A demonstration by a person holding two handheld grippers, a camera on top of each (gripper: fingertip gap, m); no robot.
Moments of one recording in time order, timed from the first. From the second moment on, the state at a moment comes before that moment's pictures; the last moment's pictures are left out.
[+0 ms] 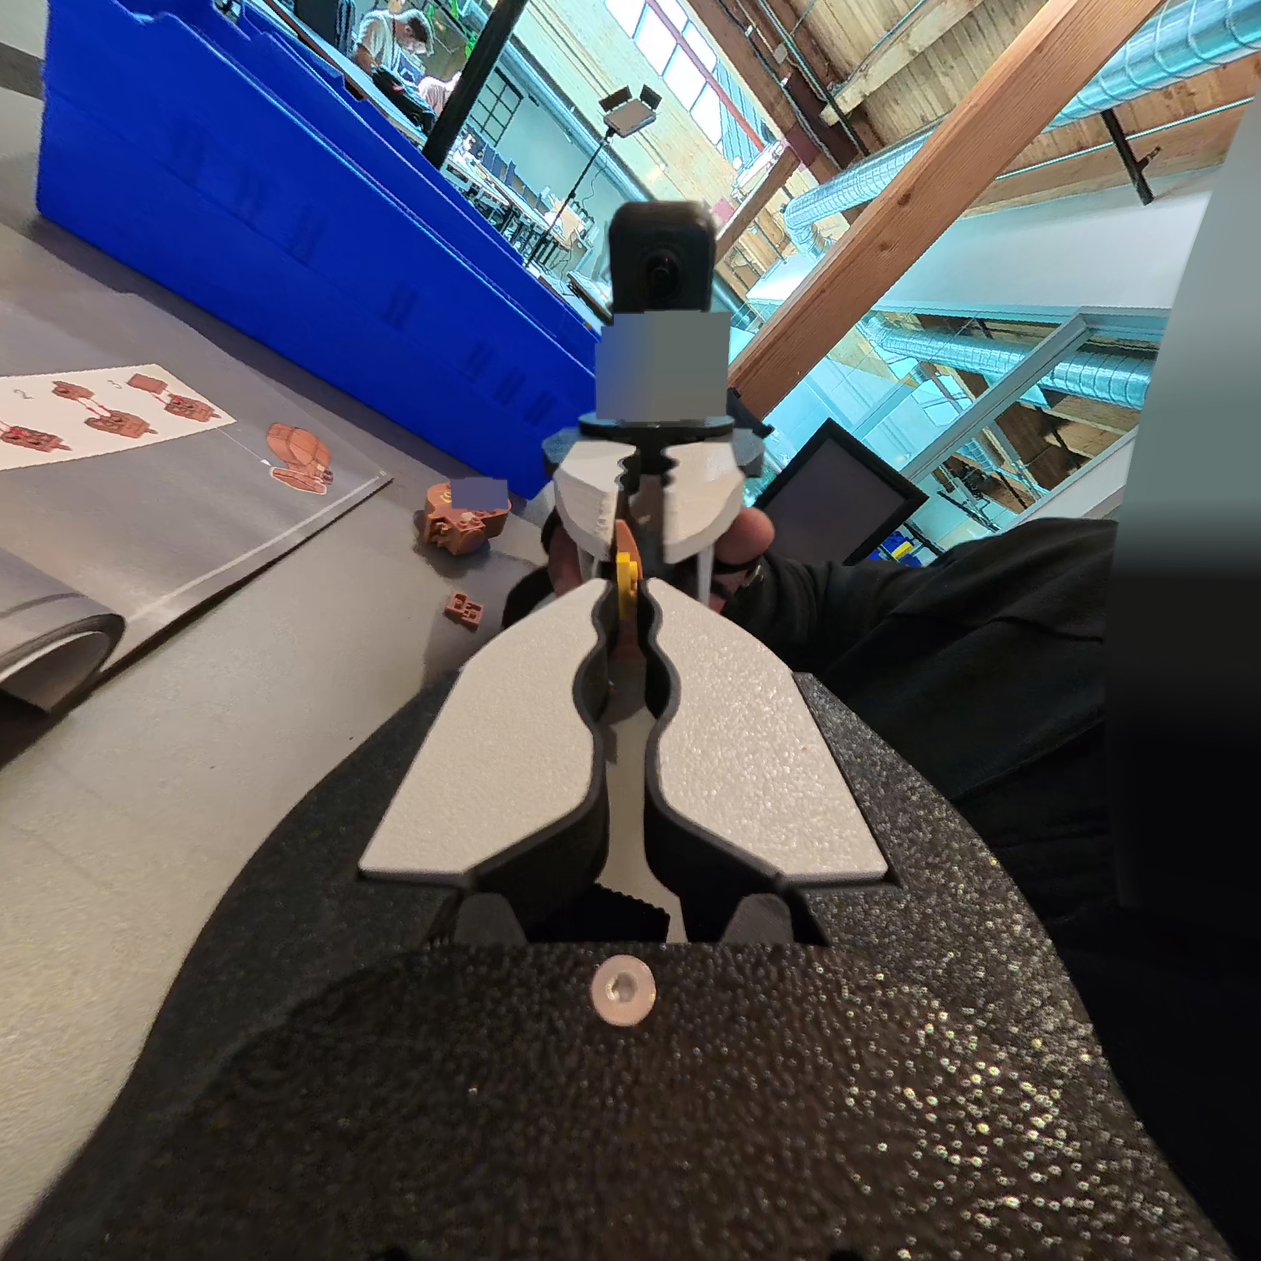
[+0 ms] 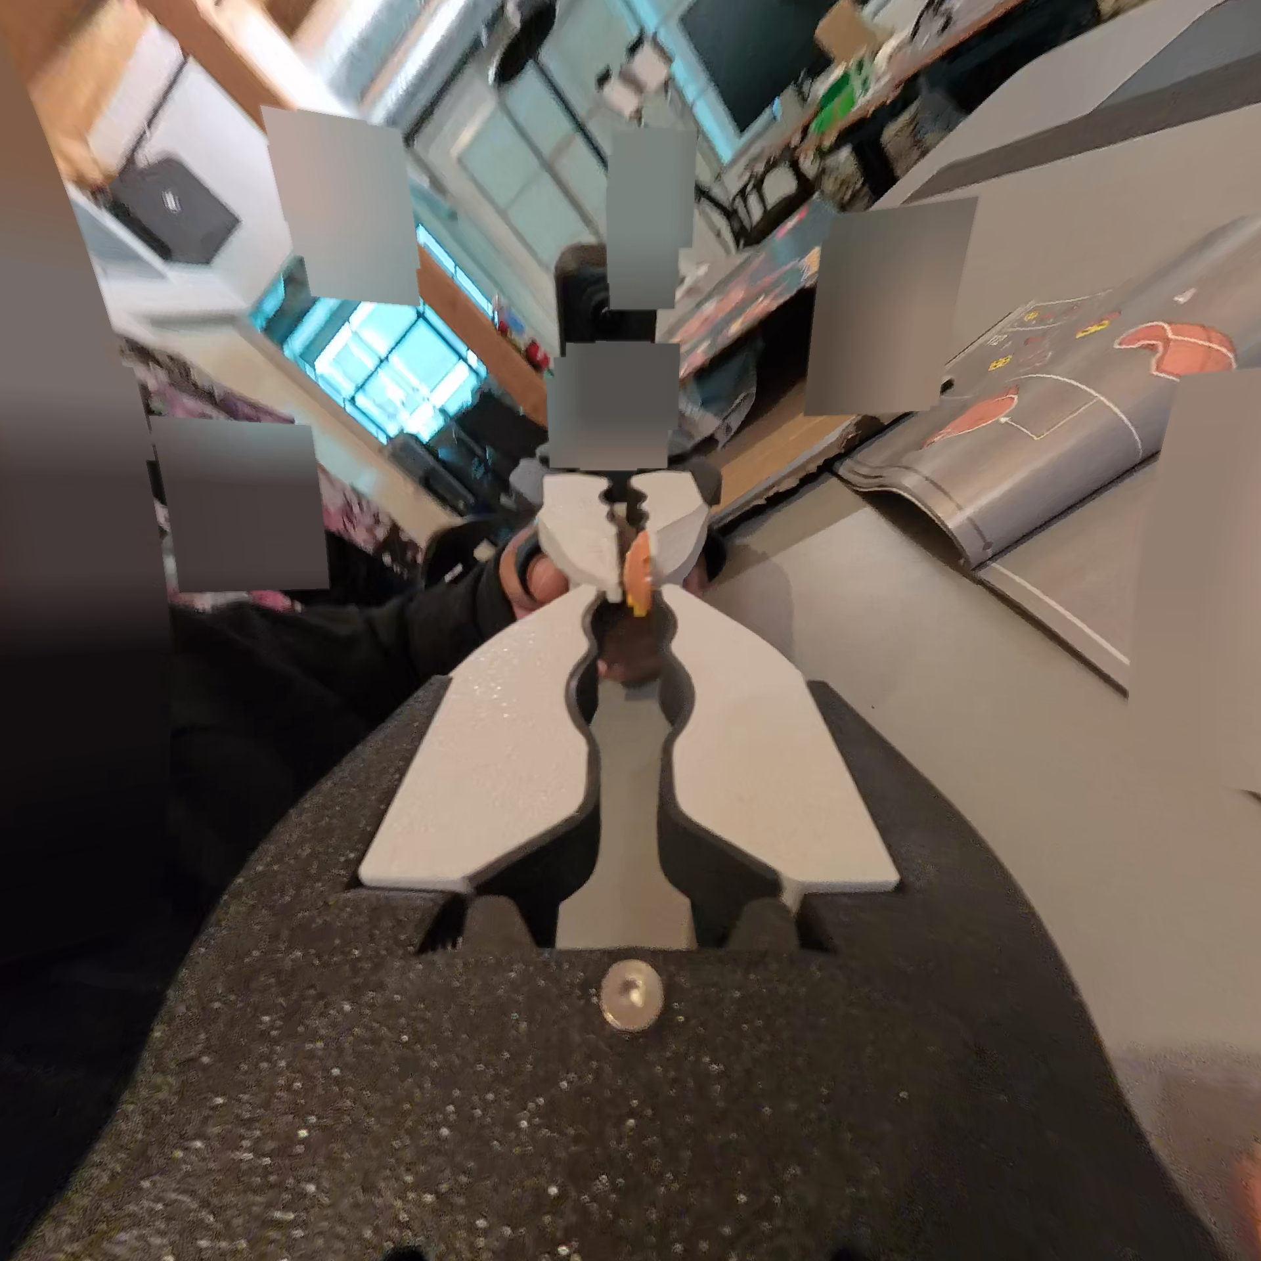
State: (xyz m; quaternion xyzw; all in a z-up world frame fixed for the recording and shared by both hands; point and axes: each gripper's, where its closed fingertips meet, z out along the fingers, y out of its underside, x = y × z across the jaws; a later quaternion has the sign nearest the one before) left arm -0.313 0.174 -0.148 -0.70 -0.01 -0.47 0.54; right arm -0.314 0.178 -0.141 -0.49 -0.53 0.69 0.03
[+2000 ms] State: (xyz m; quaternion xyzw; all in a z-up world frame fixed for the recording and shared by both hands) left arm -0.324 0.177 -0.158 -0.72 -0.03 -0.45 0.53; right arm -0.291 0.175 -0.246 -0.41 -0.87 0.26 0.10
